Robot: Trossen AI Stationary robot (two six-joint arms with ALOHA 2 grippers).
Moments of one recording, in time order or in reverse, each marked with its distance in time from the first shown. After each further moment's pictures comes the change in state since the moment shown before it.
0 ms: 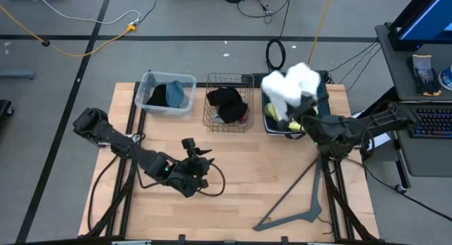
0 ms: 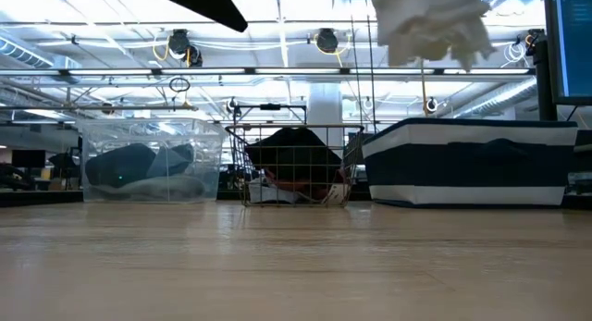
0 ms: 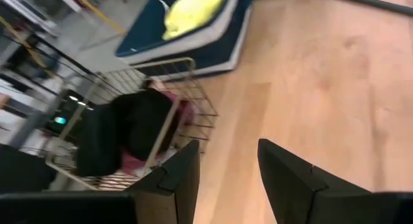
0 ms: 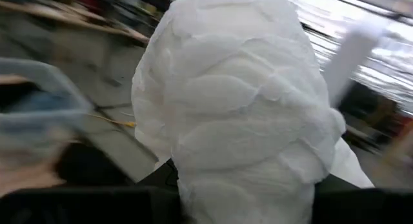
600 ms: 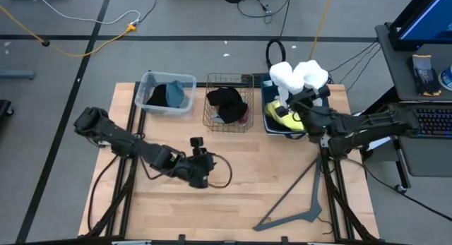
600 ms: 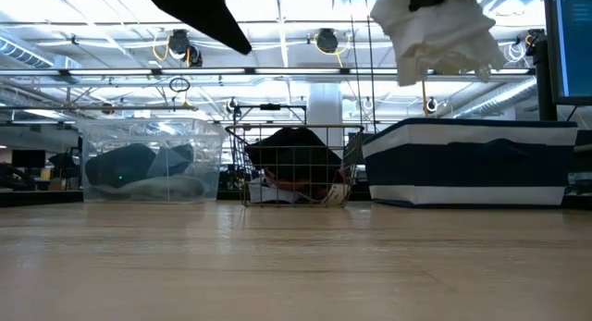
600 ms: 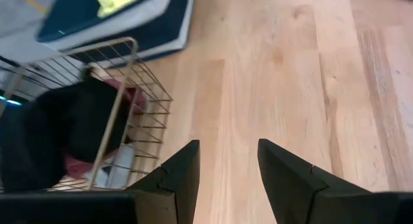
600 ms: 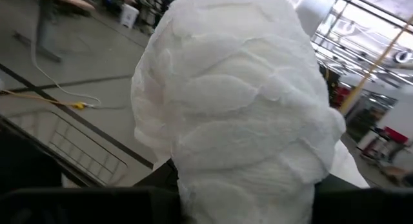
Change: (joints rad) left arm 0.084 0.001 0.000 0.001 0.293 0.092; right arm -0.188 0.021 -0.029 -0.005 0.079 0.011
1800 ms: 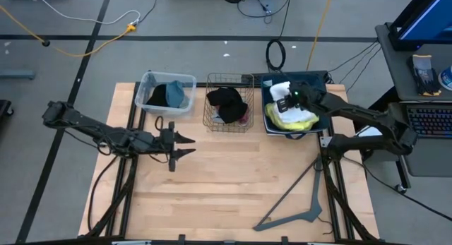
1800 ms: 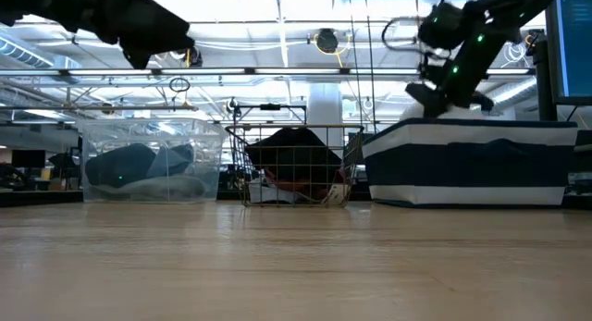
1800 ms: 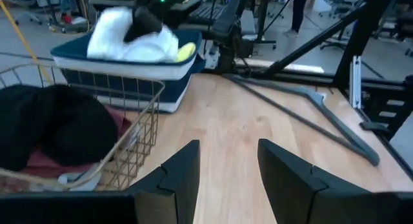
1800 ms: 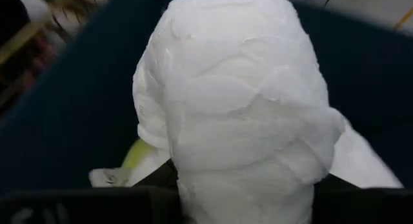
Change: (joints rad) left arm 0.134 -0.708 -0.757 0.726 0.266 -0.017; right arm -0.743 0.103 -0.150 -0.547 -1.033 0.768
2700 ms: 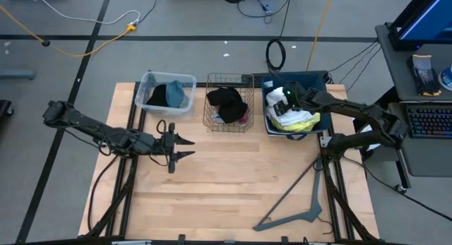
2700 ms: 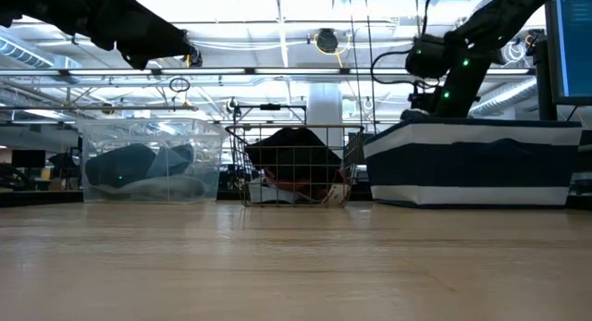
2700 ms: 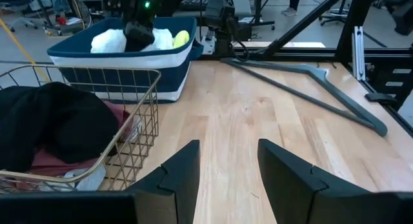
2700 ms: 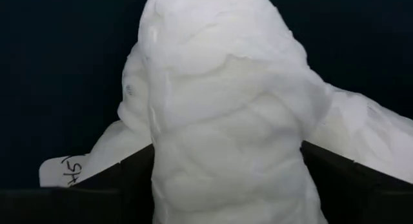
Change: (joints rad) left arm -0.017 0.002 0.000 -0.048 0.002 0.072; right arm -0.056 0.174 -0.002 -0.011 -0.103 -0.024
